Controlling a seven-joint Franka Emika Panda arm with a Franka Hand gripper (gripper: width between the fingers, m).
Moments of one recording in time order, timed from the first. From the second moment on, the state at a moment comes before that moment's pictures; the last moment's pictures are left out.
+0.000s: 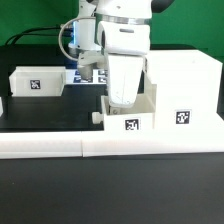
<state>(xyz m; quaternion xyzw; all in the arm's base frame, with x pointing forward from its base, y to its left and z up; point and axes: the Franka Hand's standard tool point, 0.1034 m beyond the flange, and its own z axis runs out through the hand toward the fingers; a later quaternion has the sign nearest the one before) 0.551 0.004 0.009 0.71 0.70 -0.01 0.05</state>
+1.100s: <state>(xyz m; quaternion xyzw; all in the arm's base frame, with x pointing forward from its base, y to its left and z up) 0.552 0.010 0.009 0.69 0.72 -0.02 0.06</state>
